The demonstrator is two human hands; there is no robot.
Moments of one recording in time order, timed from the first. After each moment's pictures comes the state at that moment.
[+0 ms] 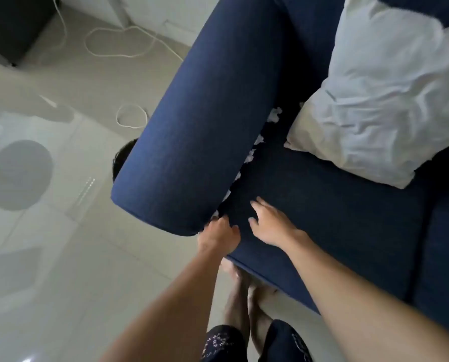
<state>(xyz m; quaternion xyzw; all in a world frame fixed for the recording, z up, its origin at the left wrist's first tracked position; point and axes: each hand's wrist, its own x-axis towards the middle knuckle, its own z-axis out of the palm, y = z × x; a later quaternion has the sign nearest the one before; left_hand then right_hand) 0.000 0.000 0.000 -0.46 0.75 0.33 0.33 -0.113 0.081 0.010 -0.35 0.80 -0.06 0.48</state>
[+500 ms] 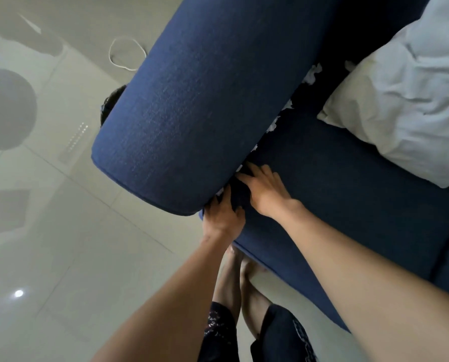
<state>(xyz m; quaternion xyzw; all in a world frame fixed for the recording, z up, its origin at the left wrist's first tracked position) 0.020 0.007 -0.089 -0.54 0.72 0.37 0.24 -0.108 0.025 -0.066 -0.50 0.76 0.09 0.41</state>
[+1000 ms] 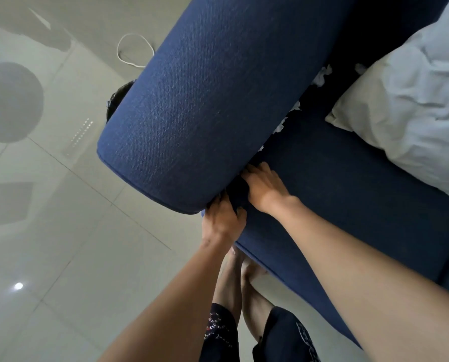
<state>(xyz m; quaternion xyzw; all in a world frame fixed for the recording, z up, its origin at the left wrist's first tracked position) 0.024 0.003 -0.082 -0.55 0.72 0.37 0.20 -0.104 0.011 -0.073 -0.51 0.76 0.07 0.41</state>
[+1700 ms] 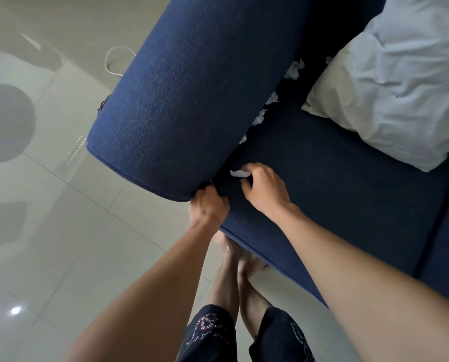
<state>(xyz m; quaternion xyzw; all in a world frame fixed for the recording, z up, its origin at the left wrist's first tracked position) 0.018 0.000 -0.058 -0.58 0.70 0.33 0.26 -0.097 0.066 -0.059 -0.39 0.84 -0.16 0.34</state>
